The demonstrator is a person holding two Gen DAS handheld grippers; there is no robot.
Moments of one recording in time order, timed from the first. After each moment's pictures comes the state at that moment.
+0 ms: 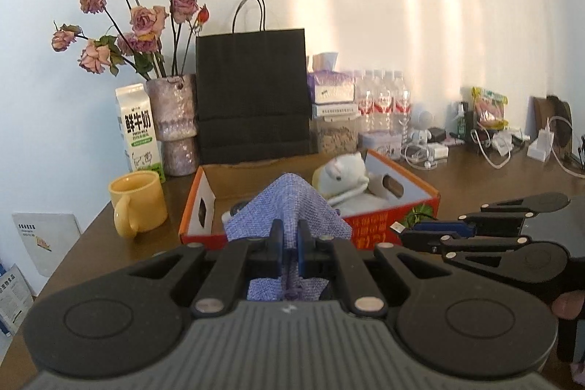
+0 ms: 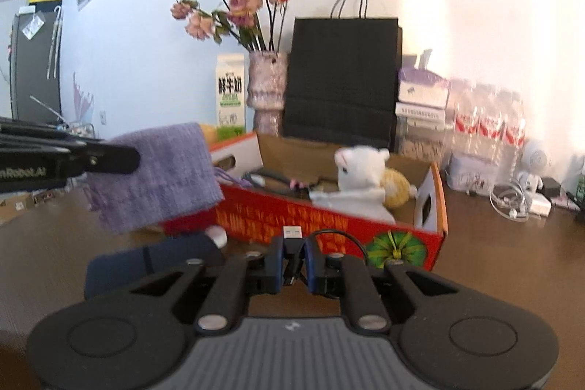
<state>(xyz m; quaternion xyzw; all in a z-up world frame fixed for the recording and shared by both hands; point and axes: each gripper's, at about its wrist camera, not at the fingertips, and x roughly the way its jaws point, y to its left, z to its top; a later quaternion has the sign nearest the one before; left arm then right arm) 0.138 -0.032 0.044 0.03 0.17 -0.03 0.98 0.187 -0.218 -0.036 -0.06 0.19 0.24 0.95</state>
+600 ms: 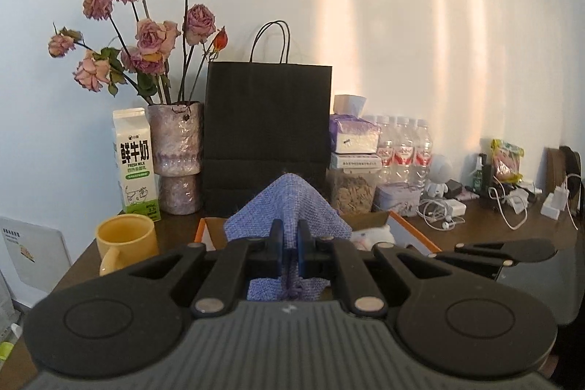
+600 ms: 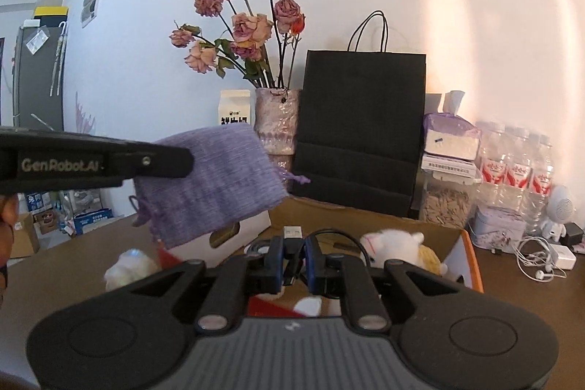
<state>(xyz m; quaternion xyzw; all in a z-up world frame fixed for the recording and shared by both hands) 0.221 -0.002 0.075 -0.02 0.14 -0.03 0.99 0.261 -0.163 -0.004 -0.06 0.16 0.25 0.95</state>
